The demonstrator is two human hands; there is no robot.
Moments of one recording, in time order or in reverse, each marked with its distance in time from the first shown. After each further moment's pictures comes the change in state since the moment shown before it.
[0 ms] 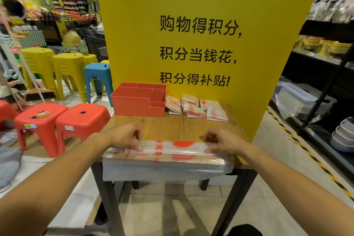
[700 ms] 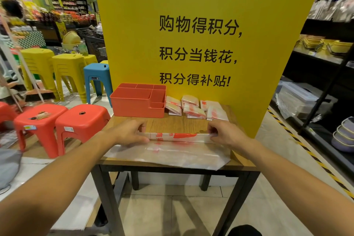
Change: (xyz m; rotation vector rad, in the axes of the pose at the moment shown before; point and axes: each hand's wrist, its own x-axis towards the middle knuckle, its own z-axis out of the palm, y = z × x) left_hand 0.016 0.013 -0.005 0.034 0.162 0.054; right_hand 0.011 -0.005 -0.018 -0.178 0.178 -0.025
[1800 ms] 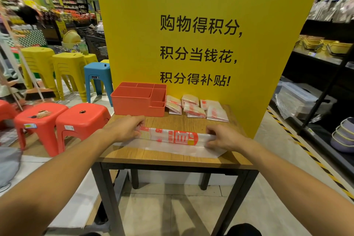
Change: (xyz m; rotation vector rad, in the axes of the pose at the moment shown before) left_hand -0.005 -0.005 -0.007 0.117 0.044 0.001; right_hand -0.007 -0.011 0.003 0.105 -0.130 0.027
